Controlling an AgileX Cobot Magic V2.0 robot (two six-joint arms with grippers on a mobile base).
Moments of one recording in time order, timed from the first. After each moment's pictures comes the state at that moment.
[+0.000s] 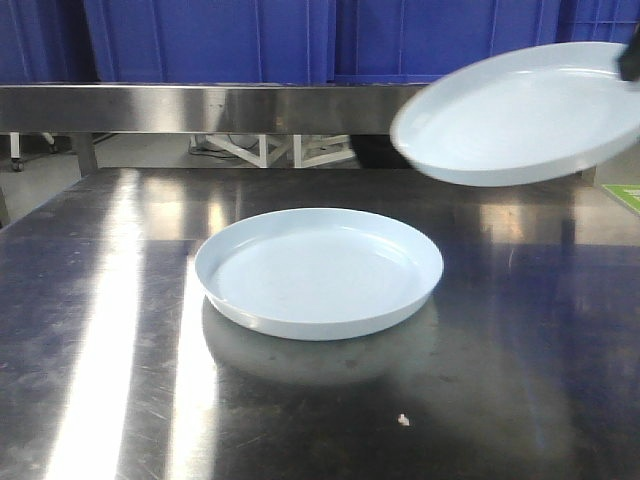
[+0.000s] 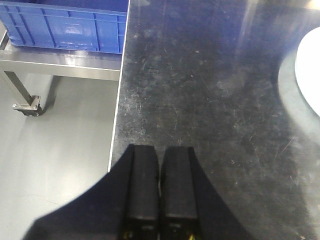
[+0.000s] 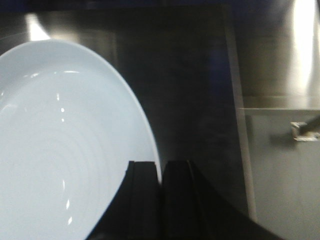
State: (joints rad) left arm -0.32 0.57 -0.47 0.21 0.66 -0.39; right arm 0.13 1.36 -1.09 -0.05 0.59 0.25
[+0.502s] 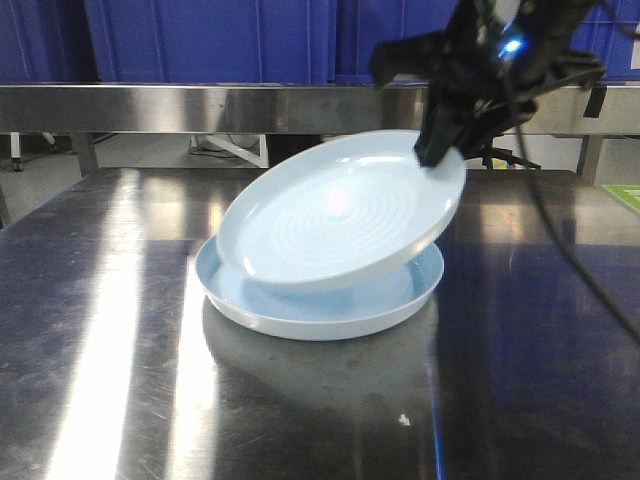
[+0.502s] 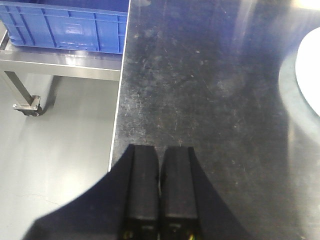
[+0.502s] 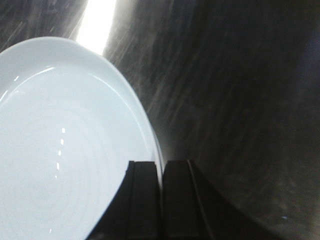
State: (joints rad) left arm -0.32 0.57 -0.47 0.21 0.66 -0.39; right arm 0.43 1.64 -1.20 -0.04 0.56 0.25
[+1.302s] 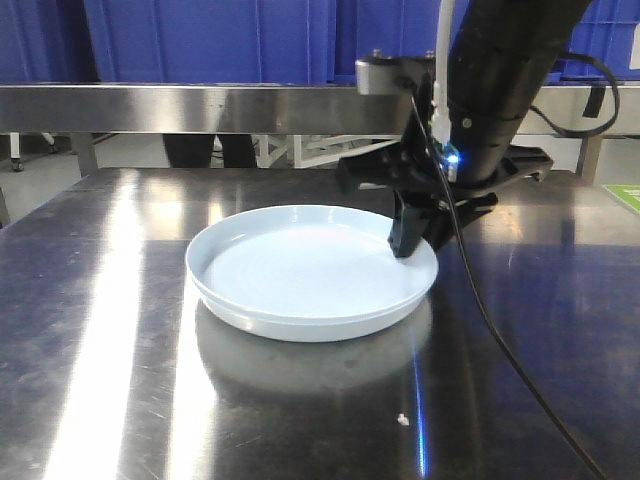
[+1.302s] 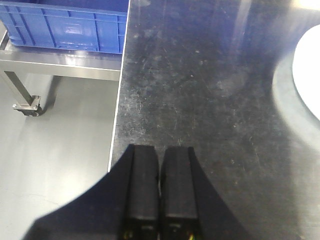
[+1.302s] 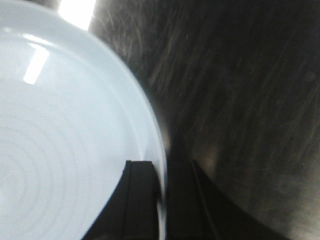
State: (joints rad) left arm -0.32 0.57 -0.47 0.21 0.66 -0.39; right arm 0.46 1.81 -1.22 -0.04 0.56 0.26
